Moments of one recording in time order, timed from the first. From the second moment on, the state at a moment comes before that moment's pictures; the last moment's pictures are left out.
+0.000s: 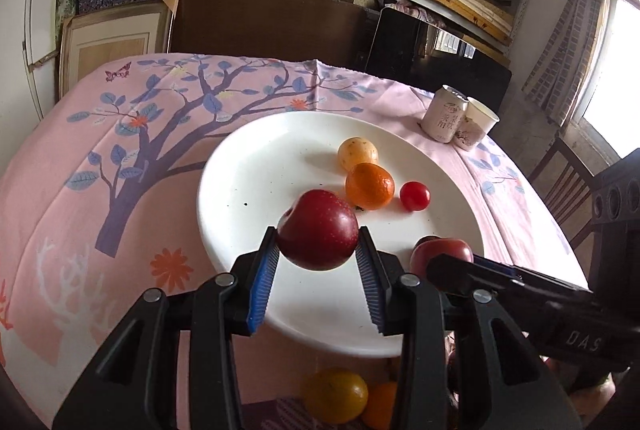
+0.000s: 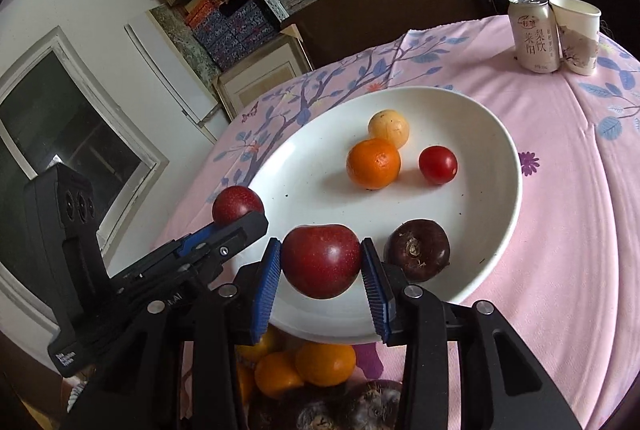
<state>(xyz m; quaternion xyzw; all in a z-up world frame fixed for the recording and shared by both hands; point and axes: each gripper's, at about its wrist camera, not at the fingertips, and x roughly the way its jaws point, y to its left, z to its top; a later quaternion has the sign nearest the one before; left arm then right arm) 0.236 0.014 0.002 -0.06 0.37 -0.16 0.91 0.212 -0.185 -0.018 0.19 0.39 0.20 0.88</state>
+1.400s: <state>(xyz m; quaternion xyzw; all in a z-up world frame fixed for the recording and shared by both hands) 0.031 0.034 -0.022 0.05 0.39 -0.13 0.91 0.123 -0.276 -0.029 0.31 0.35 0.14 0.87</state>
